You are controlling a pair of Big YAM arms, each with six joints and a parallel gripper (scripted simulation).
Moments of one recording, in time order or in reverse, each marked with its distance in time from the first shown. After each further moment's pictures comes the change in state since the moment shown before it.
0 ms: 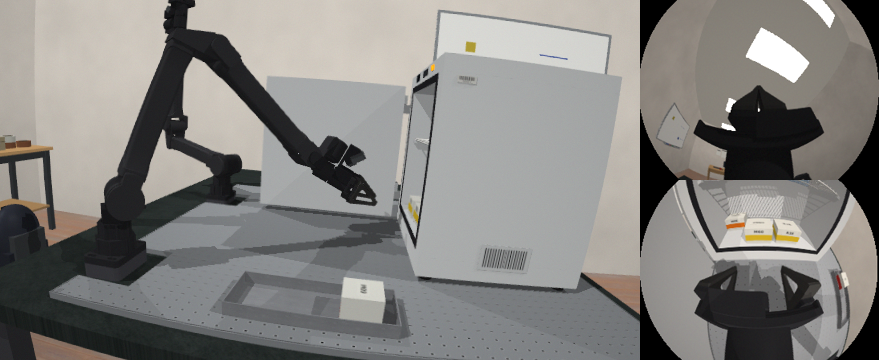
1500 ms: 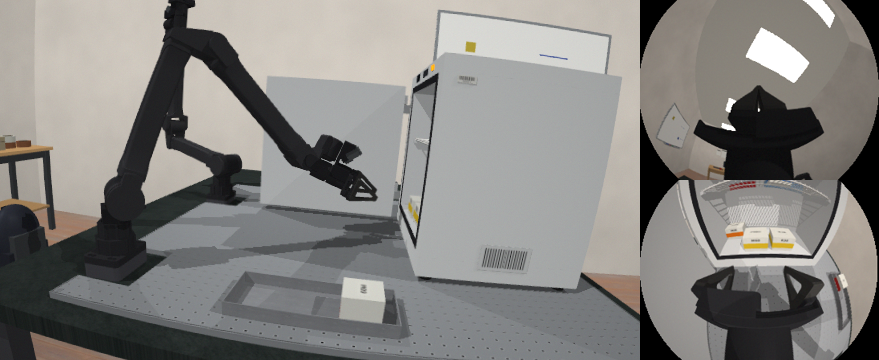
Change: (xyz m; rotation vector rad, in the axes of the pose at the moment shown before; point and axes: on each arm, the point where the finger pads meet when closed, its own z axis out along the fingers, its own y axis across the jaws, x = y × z) left arm 0.000 0.000 0.000 0.000 0.000 0.000; right arm -0.016 -0.008 -0.008 0.006 -0.105 0.015
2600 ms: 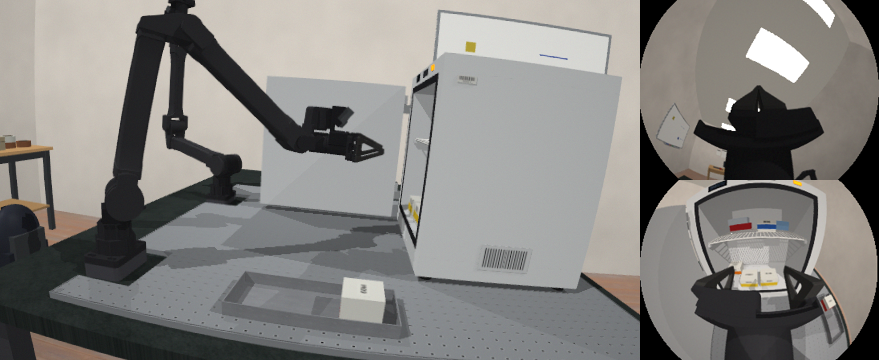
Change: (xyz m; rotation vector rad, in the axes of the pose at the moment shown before) left arm 0.000 0.000 0.000 0.000 0.000 0.000; right arm -0.128 -0.037 -0.042 -0.008 -0.316 0.018
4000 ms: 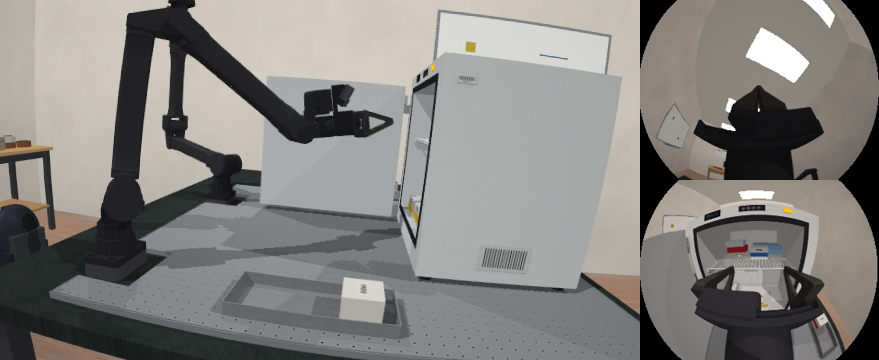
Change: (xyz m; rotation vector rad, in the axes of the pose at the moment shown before) left arm 0.000 0.000 0.000 0.000 0.000 0.000; right arm -0.079 -0.030 0.011 -0.001 -0.190 -0.033
